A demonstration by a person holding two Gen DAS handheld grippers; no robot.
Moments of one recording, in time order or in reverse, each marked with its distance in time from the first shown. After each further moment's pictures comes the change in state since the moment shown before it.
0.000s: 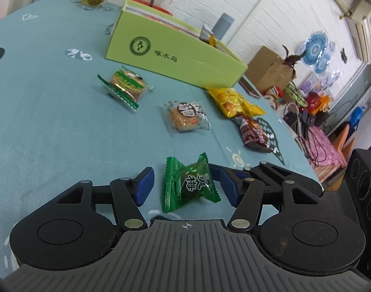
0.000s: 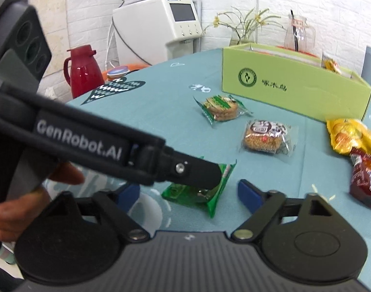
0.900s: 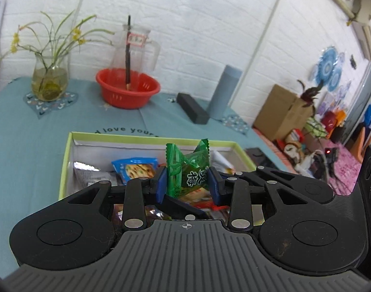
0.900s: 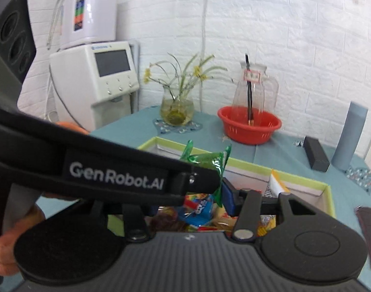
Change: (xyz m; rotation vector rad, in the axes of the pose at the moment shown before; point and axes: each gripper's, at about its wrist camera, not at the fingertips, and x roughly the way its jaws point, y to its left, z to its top) left arm 0.136 -0.013 0.255 0.160 -0.114 0.066; right arm 0.109 -0.163 0.186 0.018 -0.158 -0.157
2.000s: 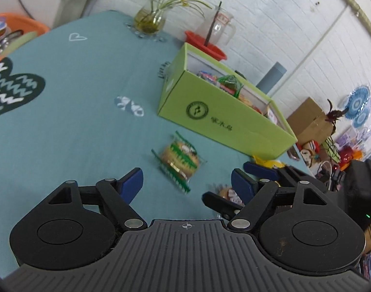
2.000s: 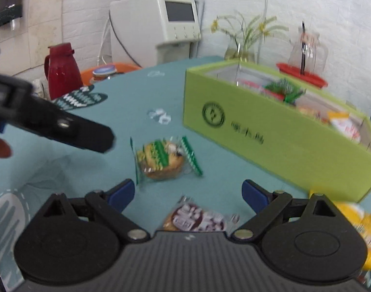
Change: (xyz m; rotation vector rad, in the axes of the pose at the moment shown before) left arm -0.166 0.028 -0.175 -0.343 -0.013 0.133; right arm -0.070 0.083 -0.108 -0.145 0.175 0.156
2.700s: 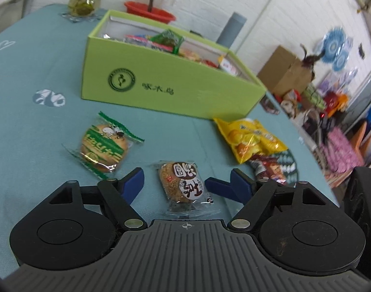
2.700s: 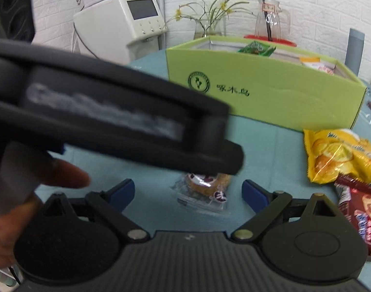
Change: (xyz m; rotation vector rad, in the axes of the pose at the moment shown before) left arm 0.073 -0.073 -0.010 0.243 0.176 -0.069; right arm -0.016 0.015 -0.031 0.217 0.011 -0.080
